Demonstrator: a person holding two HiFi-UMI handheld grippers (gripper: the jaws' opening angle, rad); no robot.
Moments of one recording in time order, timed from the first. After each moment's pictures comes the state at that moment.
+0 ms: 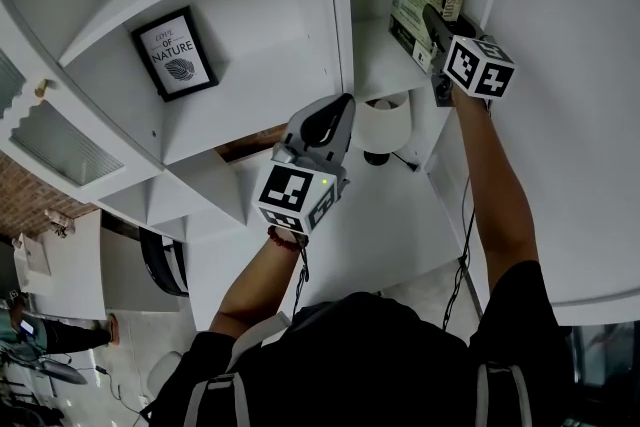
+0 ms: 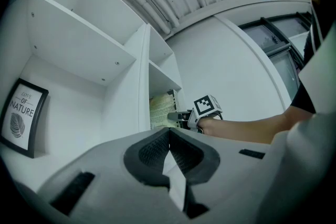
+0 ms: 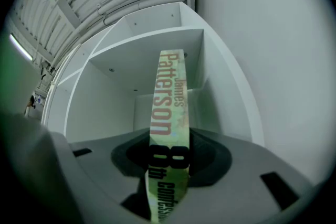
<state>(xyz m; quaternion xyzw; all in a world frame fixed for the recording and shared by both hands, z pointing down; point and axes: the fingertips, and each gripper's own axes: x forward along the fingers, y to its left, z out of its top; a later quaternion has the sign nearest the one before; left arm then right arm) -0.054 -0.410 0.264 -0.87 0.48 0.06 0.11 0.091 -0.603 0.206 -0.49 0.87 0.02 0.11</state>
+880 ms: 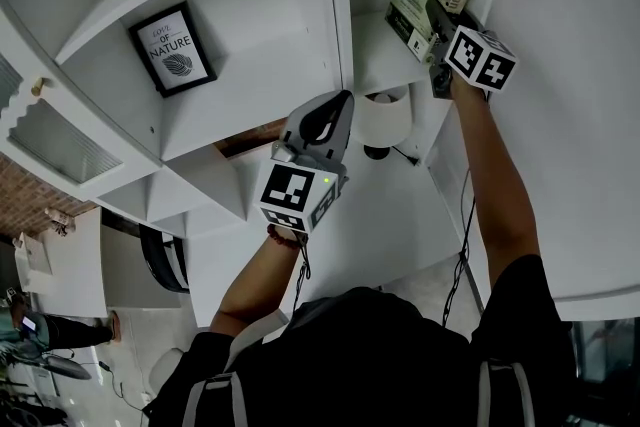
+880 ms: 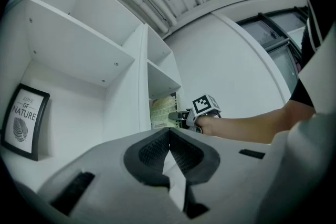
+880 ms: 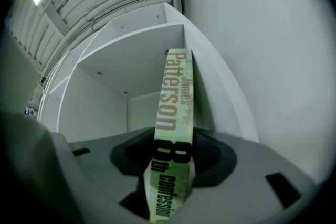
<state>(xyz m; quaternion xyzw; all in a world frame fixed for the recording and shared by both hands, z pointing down) -0.054 -0.407 0.268 -0.87 0.48 0.04 0.12 0.103 -0.614 0.213 -0.51 0.85 -0.02 0.14</state>
